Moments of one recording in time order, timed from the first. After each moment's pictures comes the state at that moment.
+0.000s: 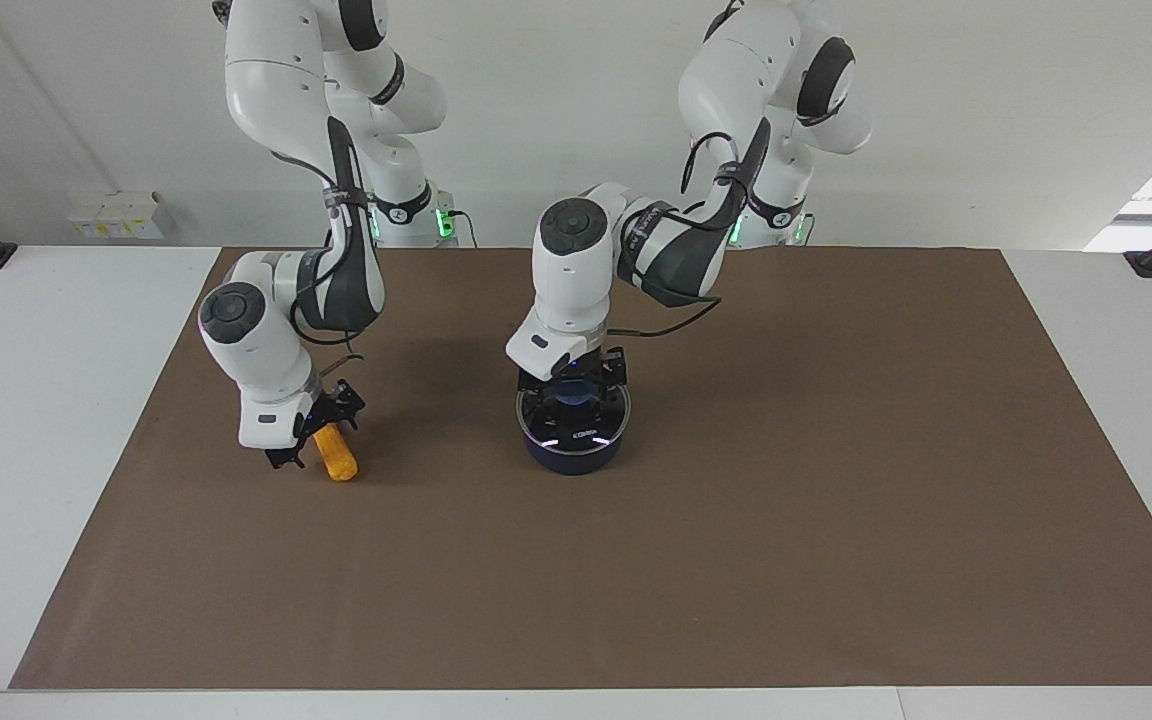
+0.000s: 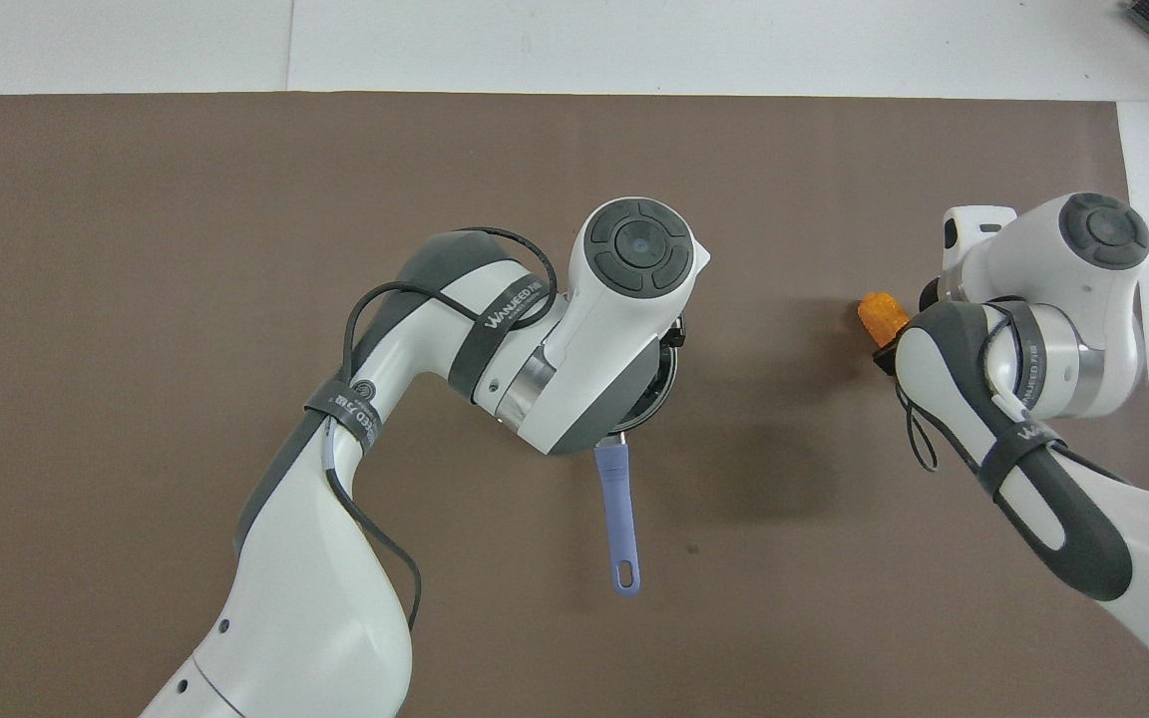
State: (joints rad) left arm -0.72 0.63 -0.01 -1.23 0.00 1.86 -0.73; right arm 0.01 0.36 -0.04 -1.91 -0.02 2.24 -0.77
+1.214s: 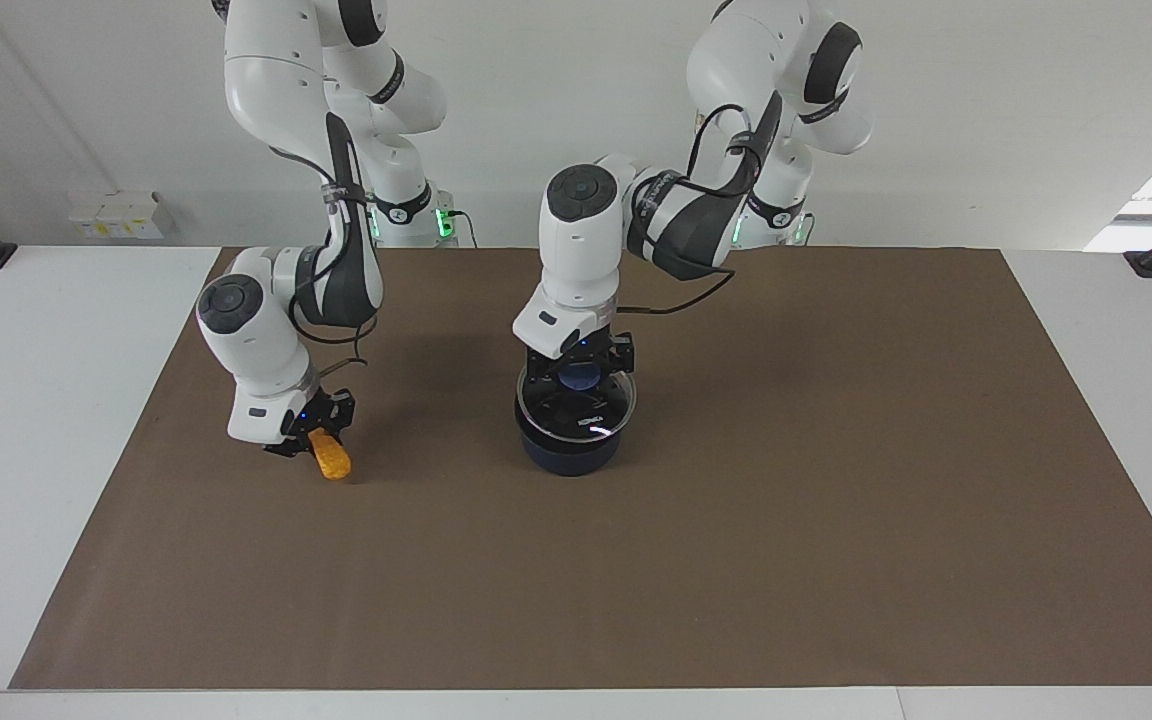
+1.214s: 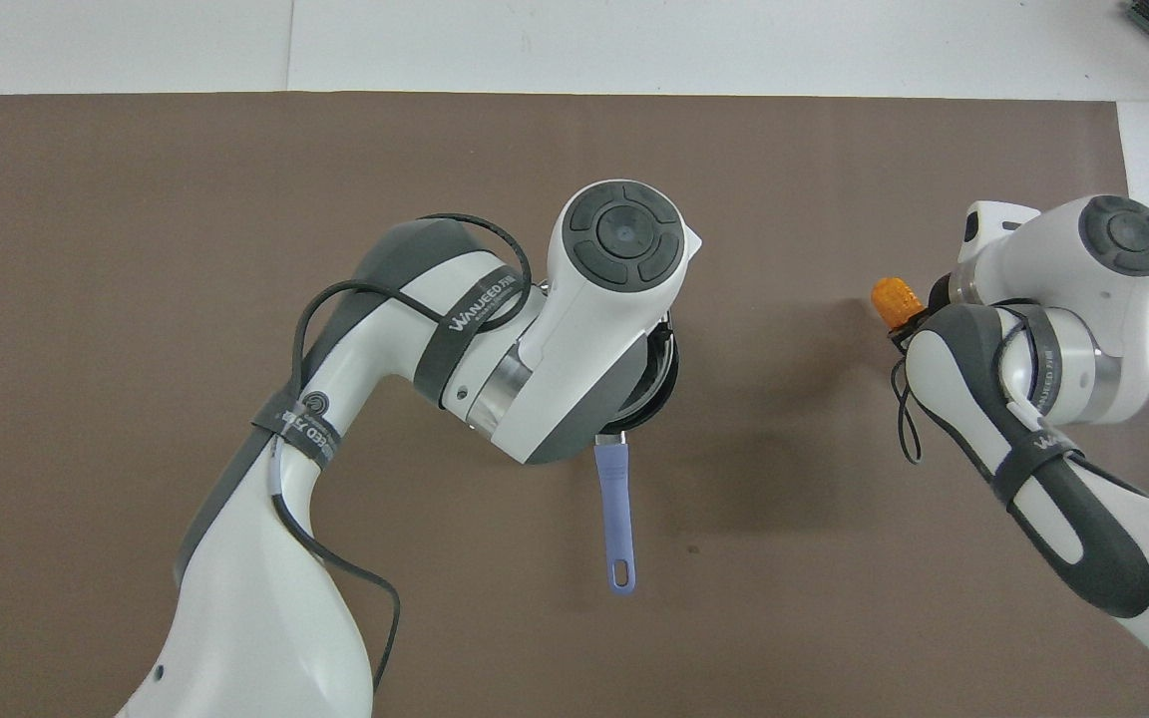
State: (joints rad) left arm -0.71 0.54 0.02 -1.23 0.00 1.79 -0.74; right arm 0.01 0.30 -0.04 -1.90 -0.01 2.20 -0.60
